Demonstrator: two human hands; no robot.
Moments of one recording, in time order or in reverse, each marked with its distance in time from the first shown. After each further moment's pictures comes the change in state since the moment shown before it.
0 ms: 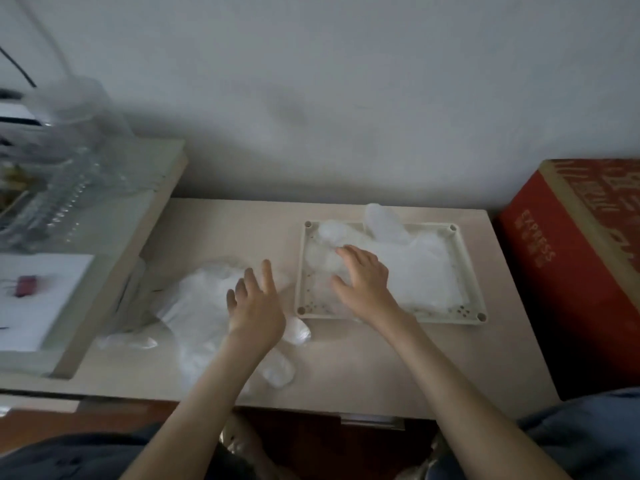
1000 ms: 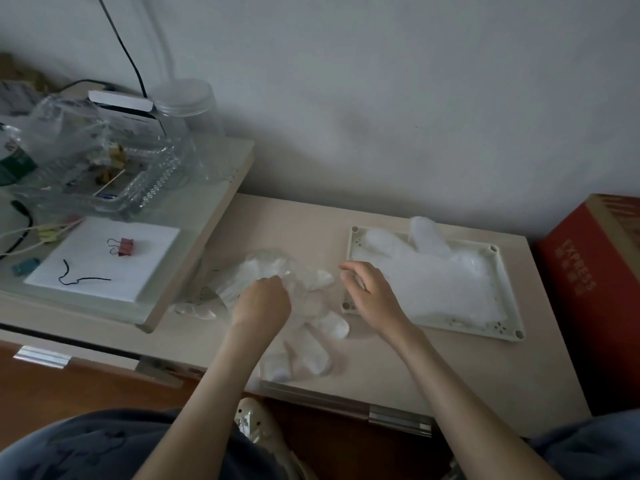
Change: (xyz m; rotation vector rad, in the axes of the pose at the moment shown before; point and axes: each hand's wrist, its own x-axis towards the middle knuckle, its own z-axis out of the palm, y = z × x) left_hand -0.023 -0.061 -0.039 -0.131 0.065 -0.056; right_hand -0.020 -0.062 0.022 0.419 -0.091 0.033
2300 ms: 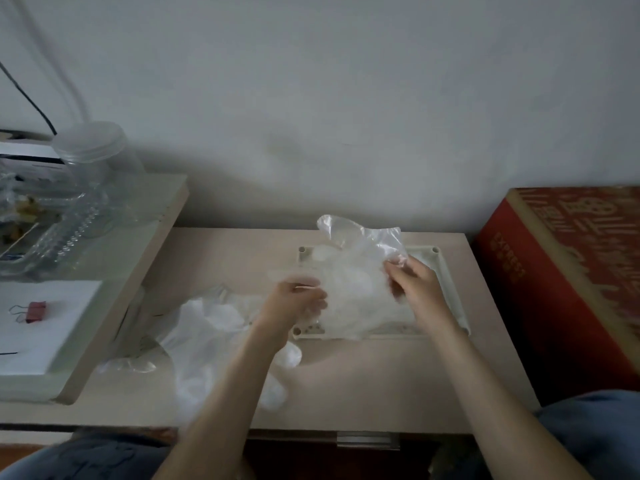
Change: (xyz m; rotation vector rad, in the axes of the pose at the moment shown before) left_hand 0.019 0.105 0.009 -1.220 -0.402 -0.109; right_hand -0.004 0.057 -0.123 0.582 0.374 0.198
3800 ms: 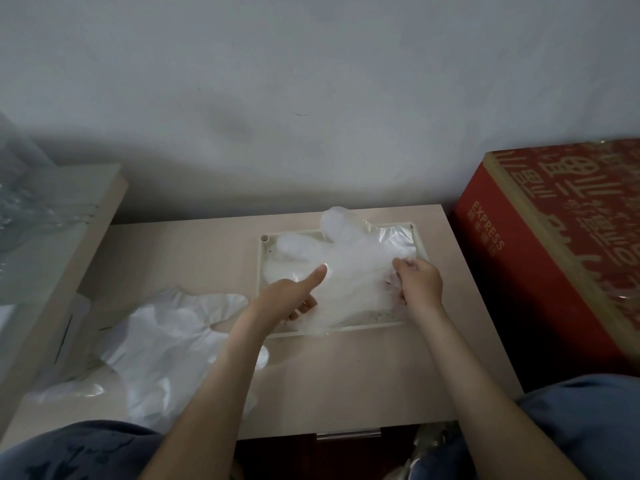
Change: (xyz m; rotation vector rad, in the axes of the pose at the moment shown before) left_hand 0.041 -0.002 0.042 0.753 -0.155 -0.187; right_hand 0.030 0.044 -0.045 -0.228 0.388 0.189
